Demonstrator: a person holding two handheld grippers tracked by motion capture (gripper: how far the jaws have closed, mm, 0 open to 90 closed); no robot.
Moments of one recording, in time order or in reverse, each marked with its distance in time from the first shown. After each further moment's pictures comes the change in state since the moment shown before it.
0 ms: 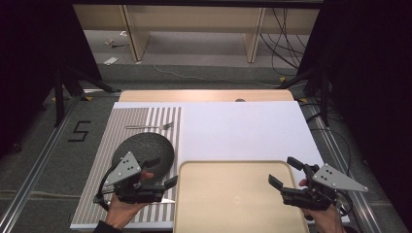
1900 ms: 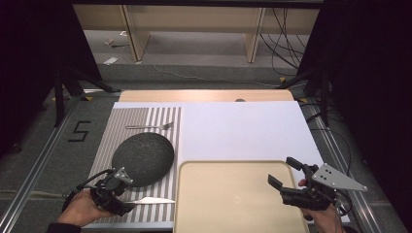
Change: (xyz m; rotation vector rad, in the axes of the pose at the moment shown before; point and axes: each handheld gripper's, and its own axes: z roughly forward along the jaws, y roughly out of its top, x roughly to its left) left arm 0.069 -0.057 -0.020 0.947 0.091 0.051; right arm 0.001 0.000 0.001 0.004 0.008 0.008
